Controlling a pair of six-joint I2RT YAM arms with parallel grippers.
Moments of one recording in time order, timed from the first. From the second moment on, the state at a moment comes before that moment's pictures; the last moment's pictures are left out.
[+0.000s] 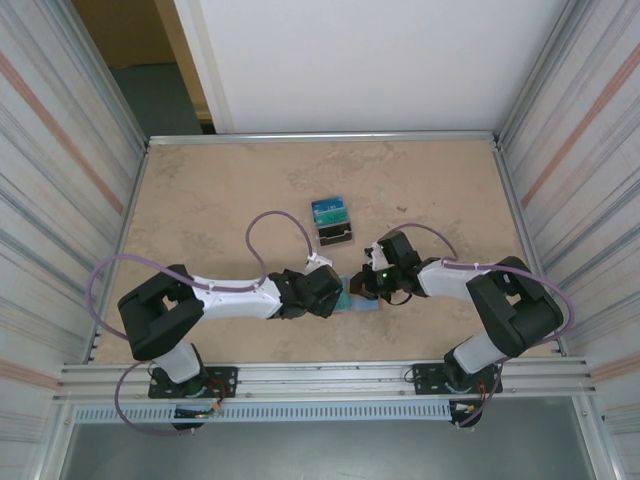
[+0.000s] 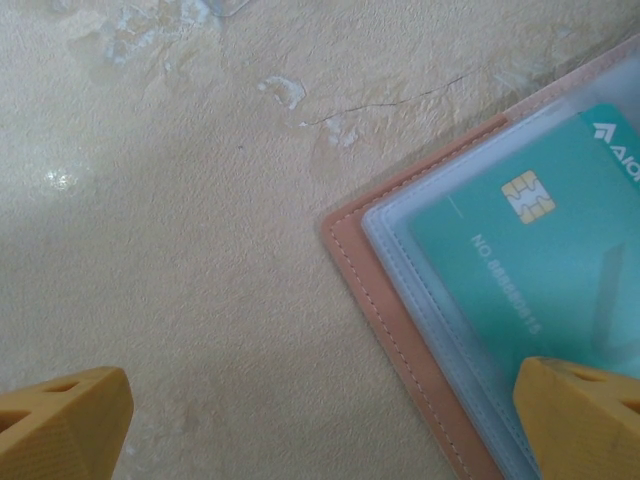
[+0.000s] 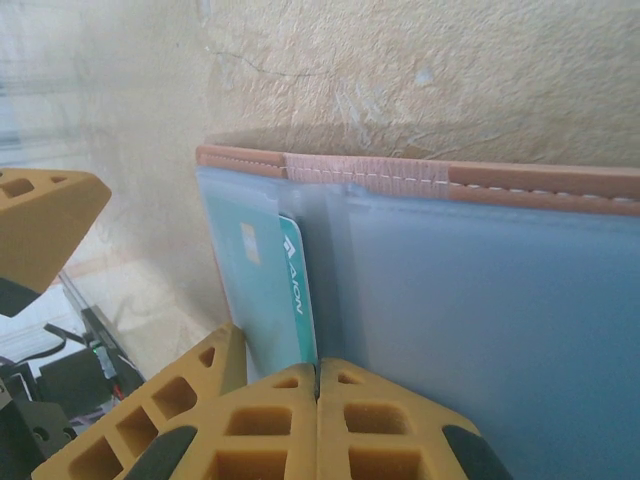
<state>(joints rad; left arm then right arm) -1.09 1.64 0.84 -0.32 -0.43 -0.50 0.53 1.52 0.55 -0.01 -0.61 0.79</state>
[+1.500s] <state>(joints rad) -1.08 1.67 0.94 -0.35 -0.39 -0.38 0.46 1.44 0.54 -0.16 -0.60 0.69</state>
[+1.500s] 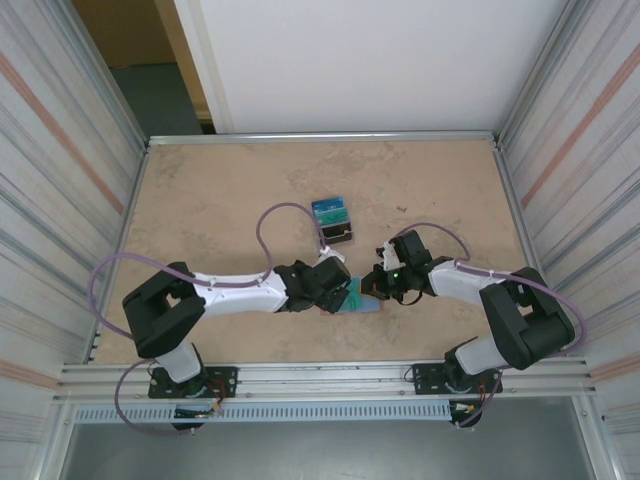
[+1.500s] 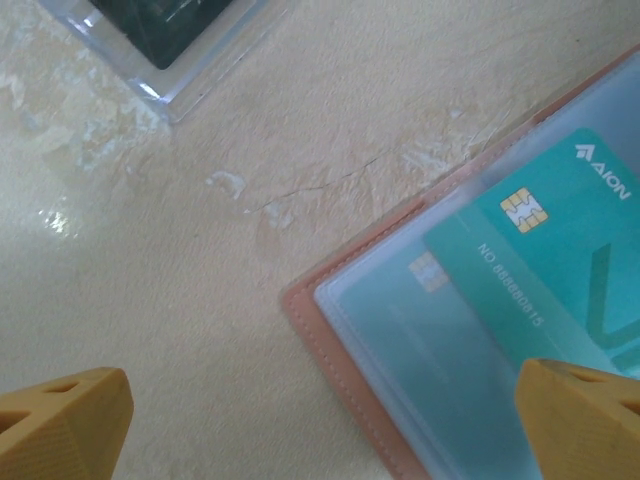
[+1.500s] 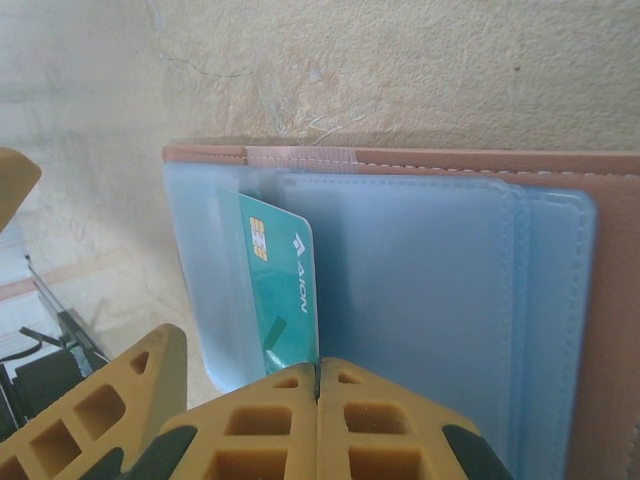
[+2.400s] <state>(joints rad) -1.07 1.74 0.96 -0.32 -0.36 -0.37 0.44 1.38 0.54 -0.17 -0.59 0.69</state>
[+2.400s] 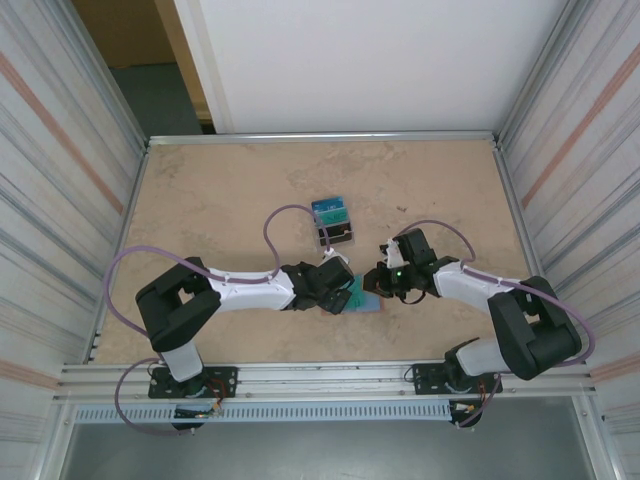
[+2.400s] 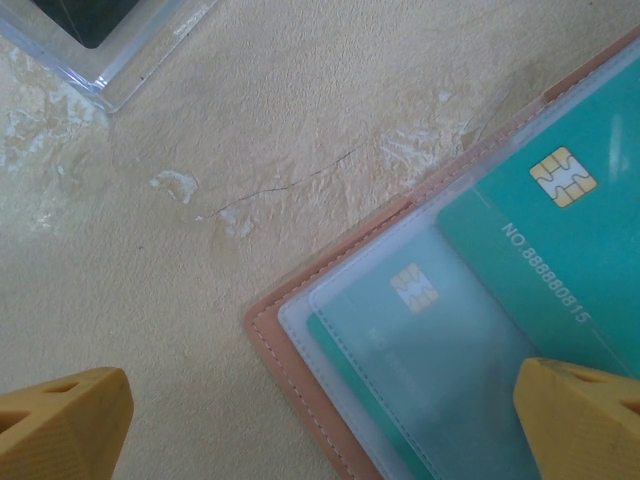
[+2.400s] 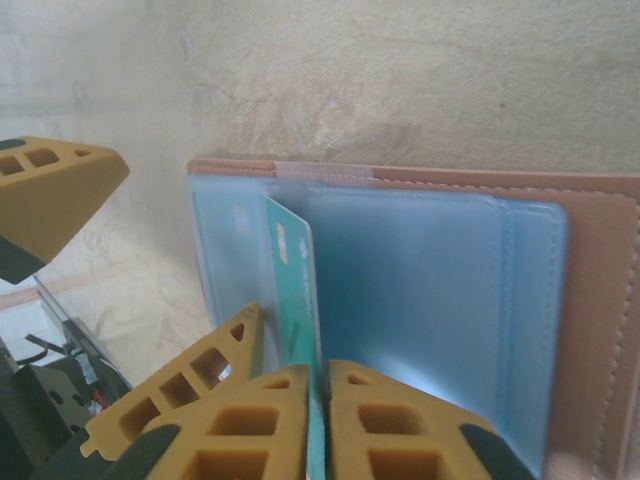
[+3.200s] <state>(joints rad) -1.07 1.74 0.95 -0.31 -0.34 -0.38 0.52 1.43 0.51 -0.04 -0.57 0.75</state>
